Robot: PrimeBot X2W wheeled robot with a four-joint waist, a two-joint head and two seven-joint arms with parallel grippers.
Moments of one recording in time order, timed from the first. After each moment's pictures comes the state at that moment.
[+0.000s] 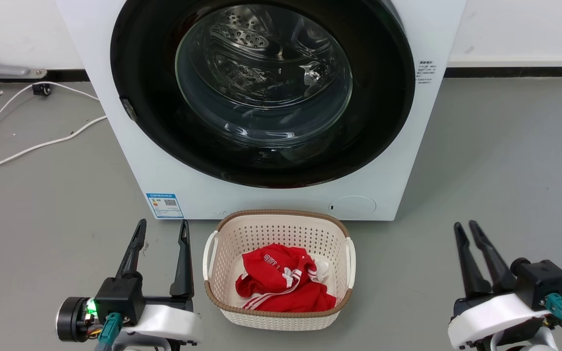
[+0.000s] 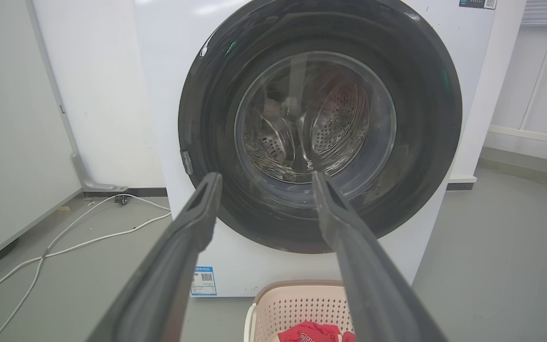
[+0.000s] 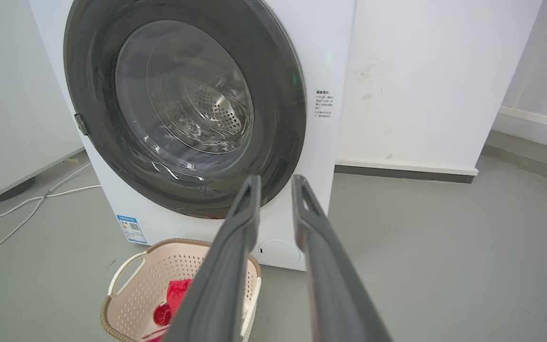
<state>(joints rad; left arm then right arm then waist) -0.02 0.05 -0.06 0.05 -0.07 0.01 -0.26 0.01 -0.05 0.01 0.02 0.05 0.13 -0.12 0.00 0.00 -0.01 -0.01</state>
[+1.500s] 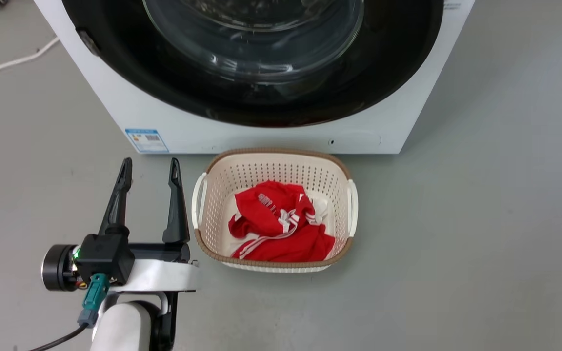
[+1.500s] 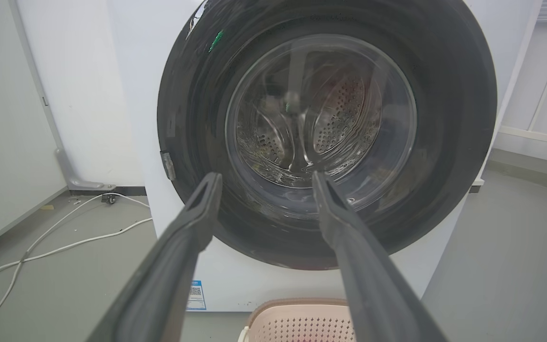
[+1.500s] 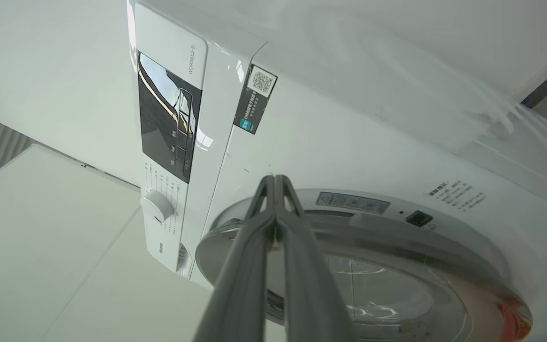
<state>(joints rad) -0.15 0.05 -0.06 -0.02 -0.07 0.04 -0.26 -0.98 -0.36 0.06 0.64 1.57 0.13 0.19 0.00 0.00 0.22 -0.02</state>
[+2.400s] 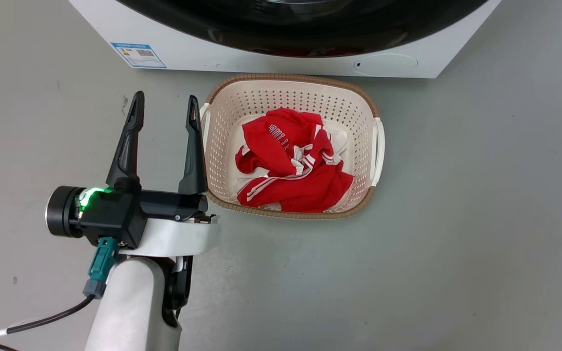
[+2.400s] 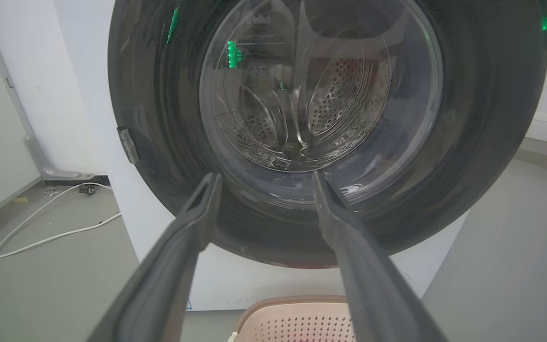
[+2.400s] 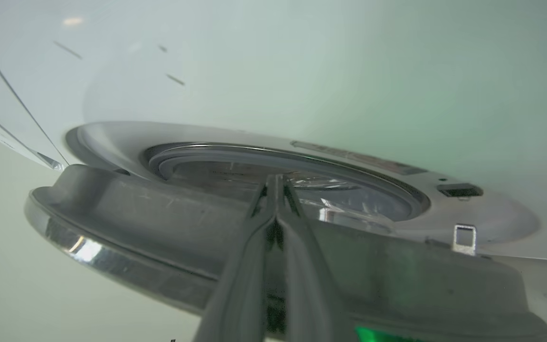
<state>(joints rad) -0.32 0.05 -0.13 -0.07 -0.07 0.05 -0.26 -1.66 -0.26 0.31 1.15 1.32 0.13 0.58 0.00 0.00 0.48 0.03</state>
